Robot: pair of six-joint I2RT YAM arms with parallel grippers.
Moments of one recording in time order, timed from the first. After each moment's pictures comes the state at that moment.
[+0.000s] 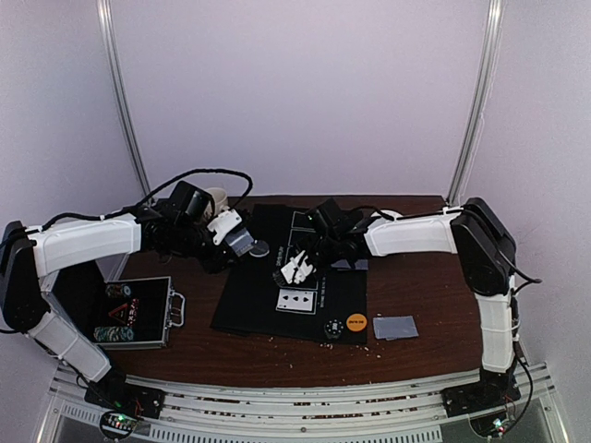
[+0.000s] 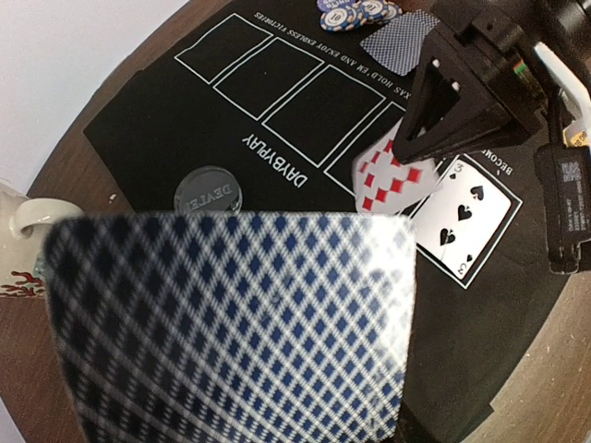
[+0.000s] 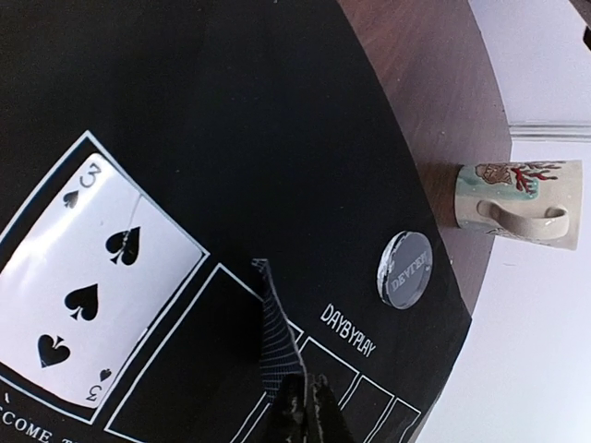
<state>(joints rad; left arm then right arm) -0.61 1.48 1.07 -0.43 0.11 0.32 0.80 2.10 1.50 -0.20 -0.21 -1.47</state>
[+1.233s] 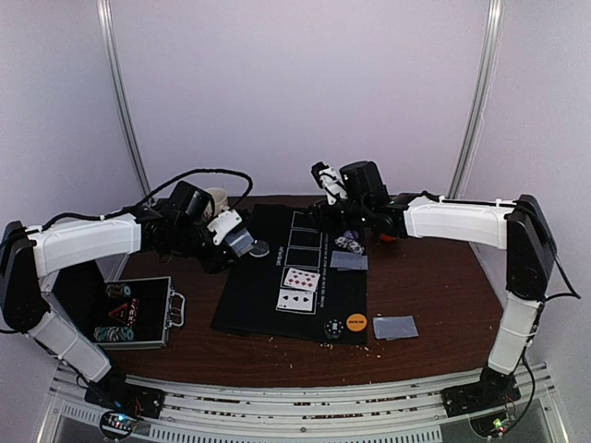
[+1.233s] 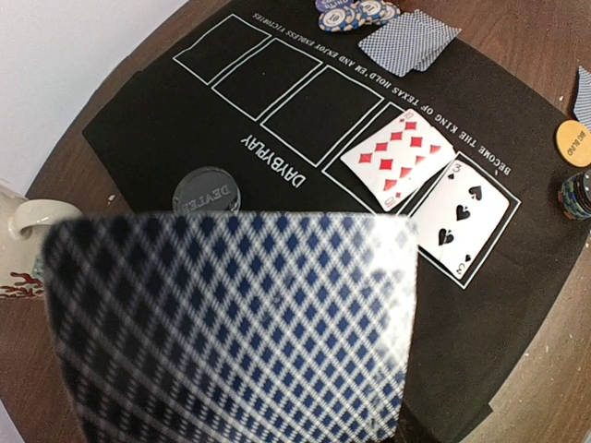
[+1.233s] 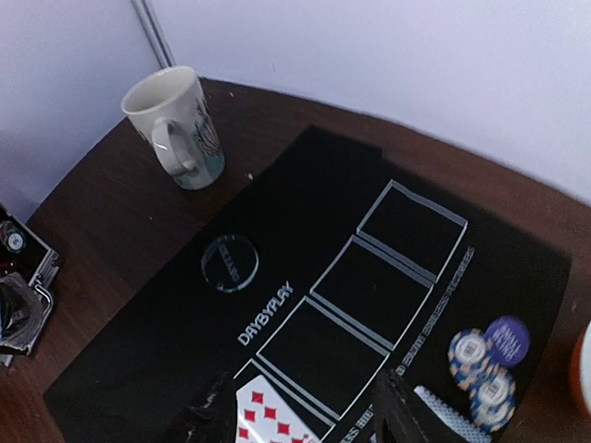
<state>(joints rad) -0.61 1.48 1.07 -0.43 0.11 0.32 0.72 1.85 1.42 -0.06 0.06 0.10</state>
